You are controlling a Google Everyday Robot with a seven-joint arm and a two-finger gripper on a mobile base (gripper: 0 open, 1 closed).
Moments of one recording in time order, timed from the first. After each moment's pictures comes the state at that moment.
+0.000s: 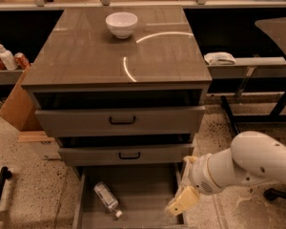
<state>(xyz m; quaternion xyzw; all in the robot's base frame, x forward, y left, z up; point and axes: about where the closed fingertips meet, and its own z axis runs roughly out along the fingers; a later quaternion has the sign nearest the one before) 0.389 -0.107 0.630 -0.47 0.82 0.23 0.22</state>
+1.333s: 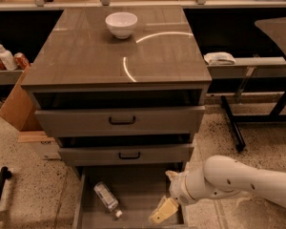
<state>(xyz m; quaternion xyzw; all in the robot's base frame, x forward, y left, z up) 0.402 -0.061 0.510 -0.47 0.80 0.28 0.23</state>
